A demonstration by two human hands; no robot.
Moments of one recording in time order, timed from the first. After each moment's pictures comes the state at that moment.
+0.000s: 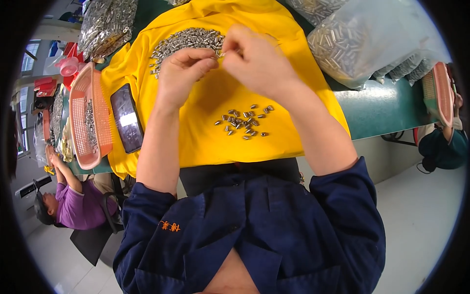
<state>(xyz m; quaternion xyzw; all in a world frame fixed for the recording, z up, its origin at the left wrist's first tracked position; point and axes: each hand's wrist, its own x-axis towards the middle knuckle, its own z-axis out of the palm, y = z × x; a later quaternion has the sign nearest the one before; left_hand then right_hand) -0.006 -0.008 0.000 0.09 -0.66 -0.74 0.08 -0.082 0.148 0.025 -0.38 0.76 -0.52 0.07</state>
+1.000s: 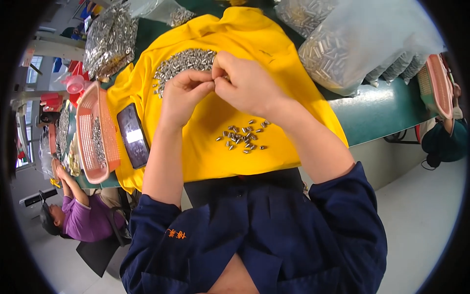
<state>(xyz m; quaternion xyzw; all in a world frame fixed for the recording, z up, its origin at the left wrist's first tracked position) -0.005 -0.003 0.009 0.08 -0.70 -0.70 0.07 -0.078 0.142 0.023 -0.40 0.73 -0.54 0.11</state>
